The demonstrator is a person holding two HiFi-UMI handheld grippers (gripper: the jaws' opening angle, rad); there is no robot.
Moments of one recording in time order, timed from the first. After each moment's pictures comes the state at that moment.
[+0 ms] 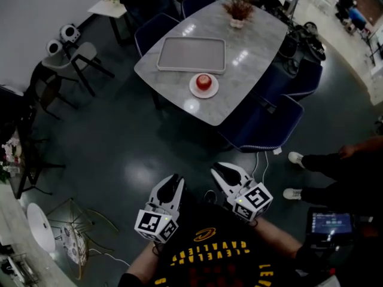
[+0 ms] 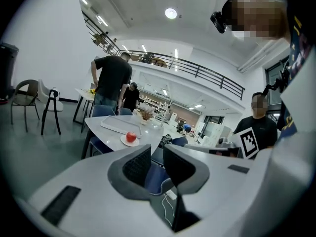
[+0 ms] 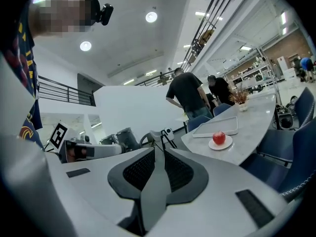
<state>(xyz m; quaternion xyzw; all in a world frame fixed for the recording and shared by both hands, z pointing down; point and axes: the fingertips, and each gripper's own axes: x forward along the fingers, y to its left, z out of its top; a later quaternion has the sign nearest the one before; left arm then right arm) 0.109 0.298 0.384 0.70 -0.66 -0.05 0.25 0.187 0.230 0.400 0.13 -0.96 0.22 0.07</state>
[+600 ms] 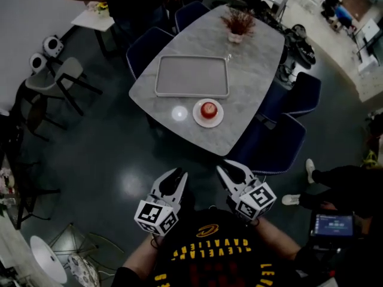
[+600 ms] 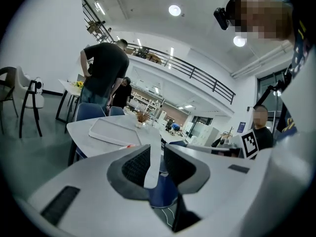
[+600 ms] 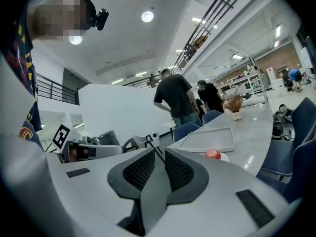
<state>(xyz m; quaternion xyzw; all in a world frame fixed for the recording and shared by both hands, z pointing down) -0.007 0.169 0.392 0.76 -0.60 -0.06 0.26 0.088 0.114 0.395 0.21 -0.95 0.21 0.07</state>
